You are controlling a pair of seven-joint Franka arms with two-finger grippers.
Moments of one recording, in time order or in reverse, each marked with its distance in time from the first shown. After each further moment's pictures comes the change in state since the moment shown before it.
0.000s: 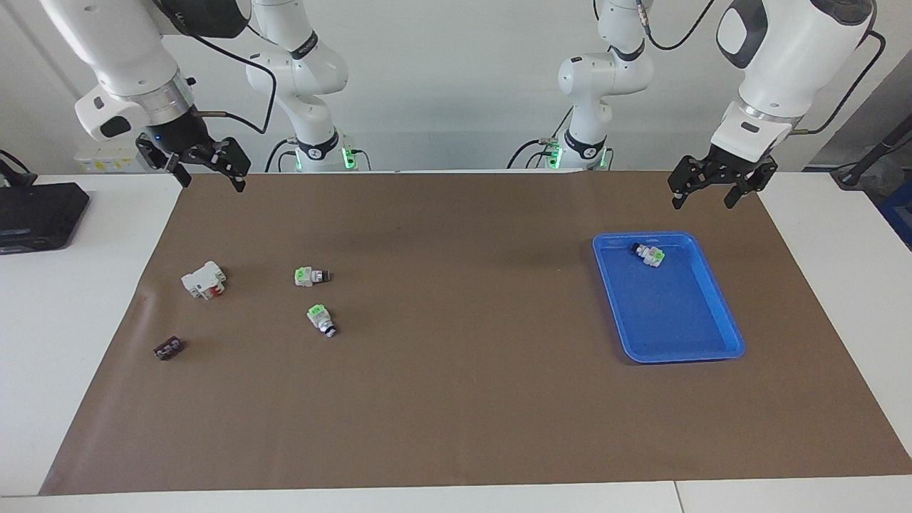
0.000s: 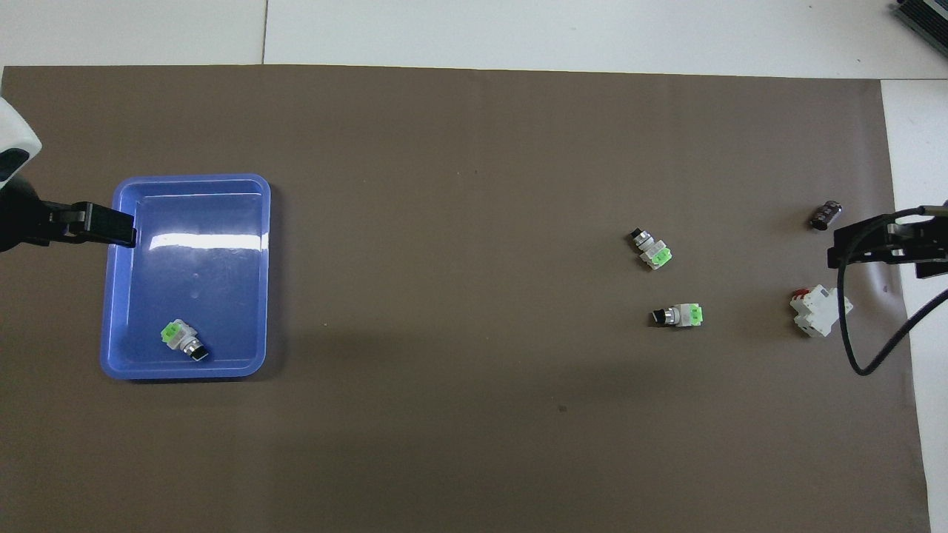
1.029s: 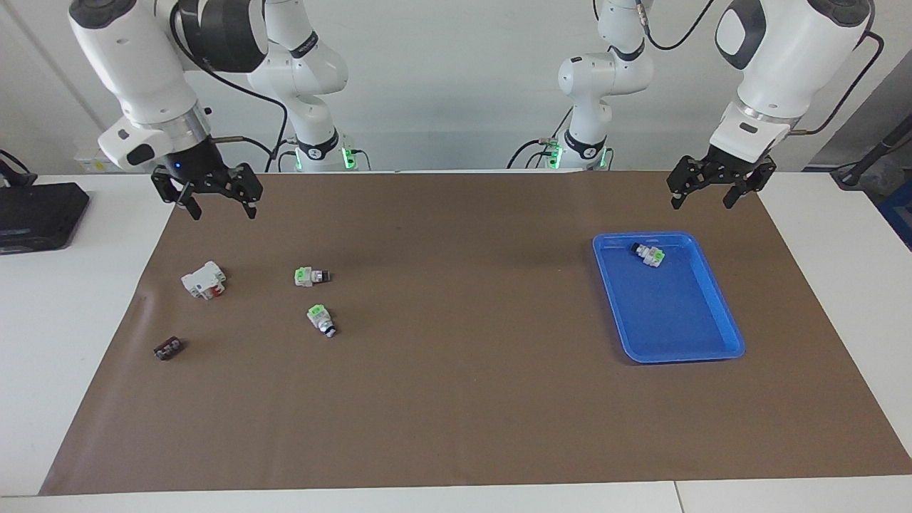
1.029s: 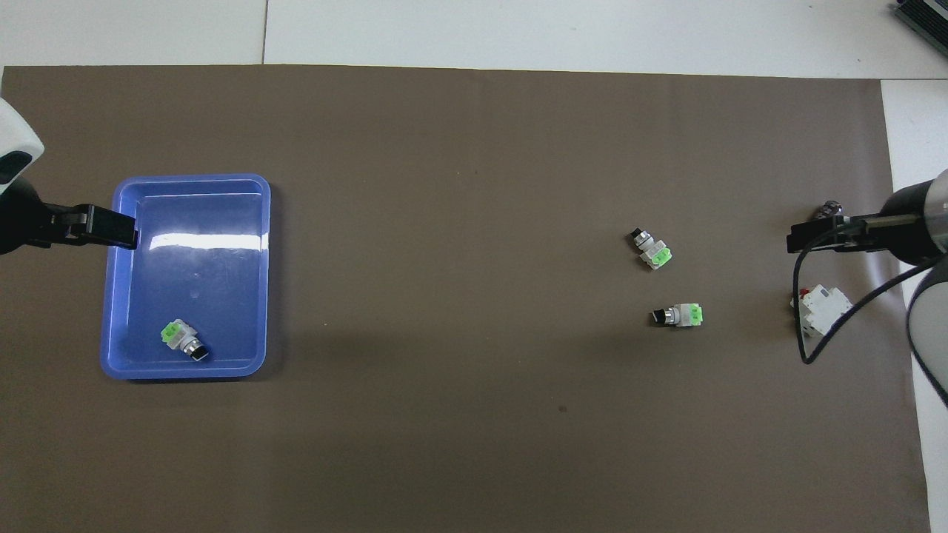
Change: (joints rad) left arm 0.000 -0.003 0.000 -0.010 0.000 0.003 0.000; right arm 0.010 -0.034 0.003 -0.238 0.052 0.331 -0.149
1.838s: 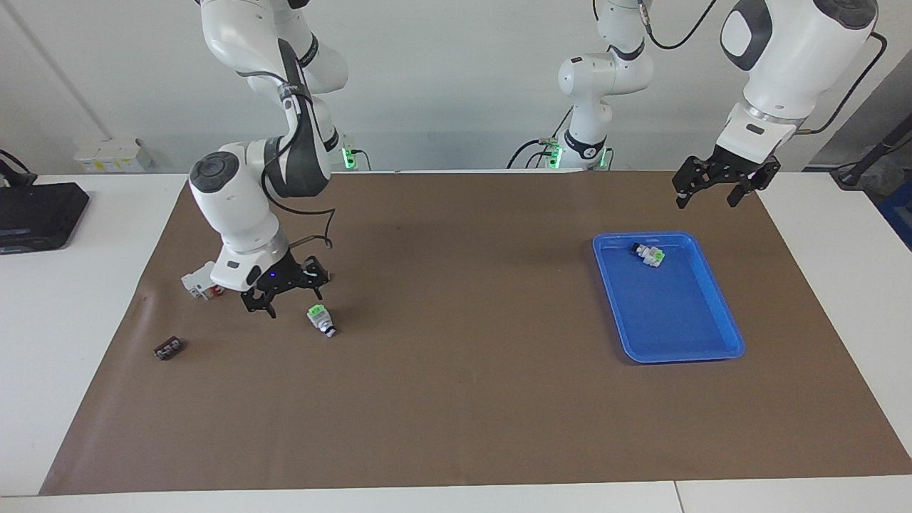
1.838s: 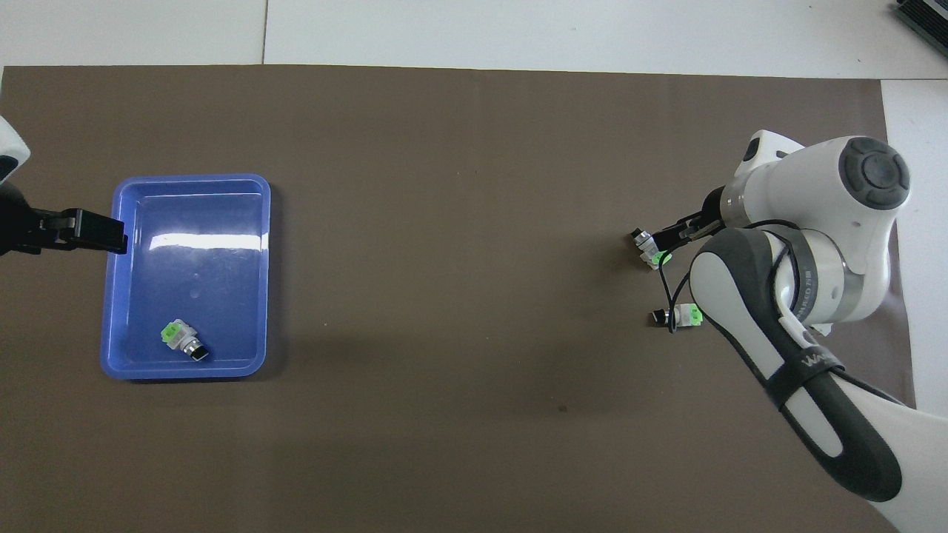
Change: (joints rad) left arm 0.025 -0.010 0.002 -0.019 0.000 0.002 0.001; right arm 0.098 0.310 0.007 -0.111 0.061 0.449 -0.390
